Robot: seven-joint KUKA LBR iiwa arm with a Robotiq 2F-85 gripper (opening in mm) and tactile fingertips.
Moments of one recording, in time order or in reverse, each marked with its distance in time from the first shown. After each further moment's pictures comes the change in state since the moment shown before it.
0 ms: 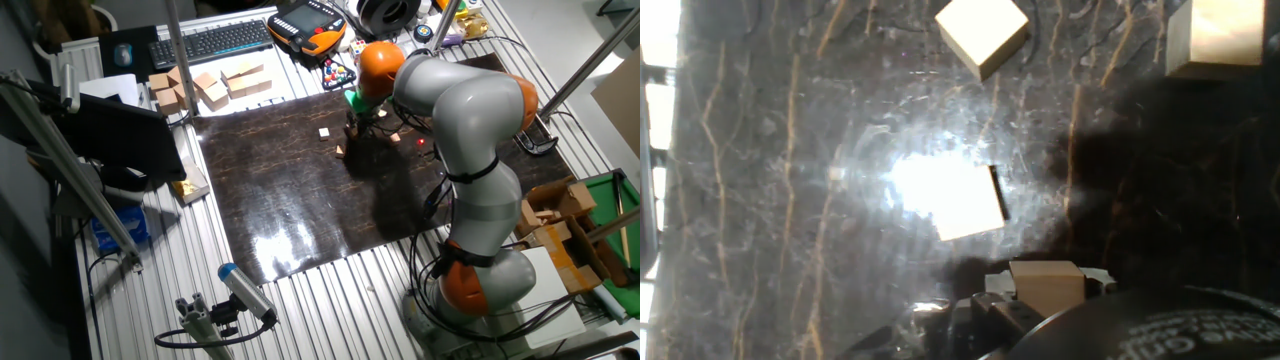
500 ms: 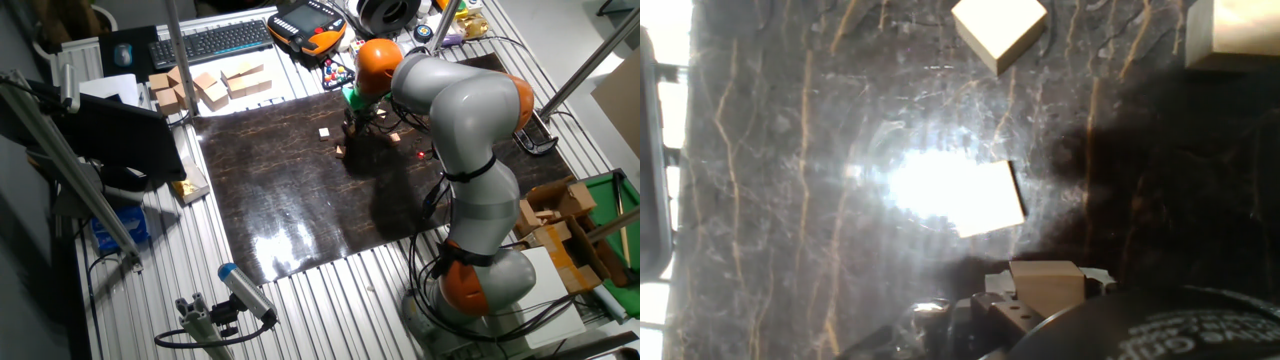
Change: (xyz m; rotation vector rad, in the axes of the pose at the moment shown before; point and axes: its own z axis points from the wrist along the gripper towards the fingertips) arm 0.001 0.010 0.003 -0.003 -0.012 0.015
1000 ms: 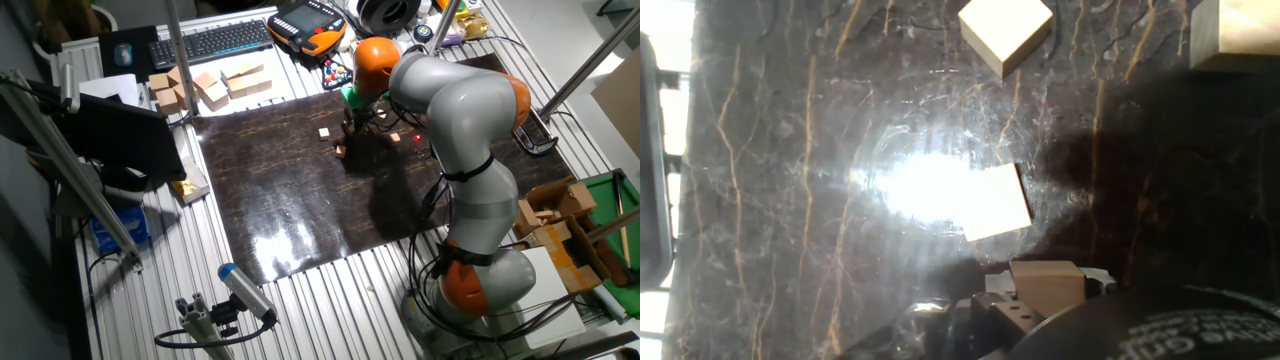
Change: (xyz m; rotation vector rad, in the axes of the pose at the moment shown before) arm 0.000 0.000 0.002 0.012 0.001 0.005
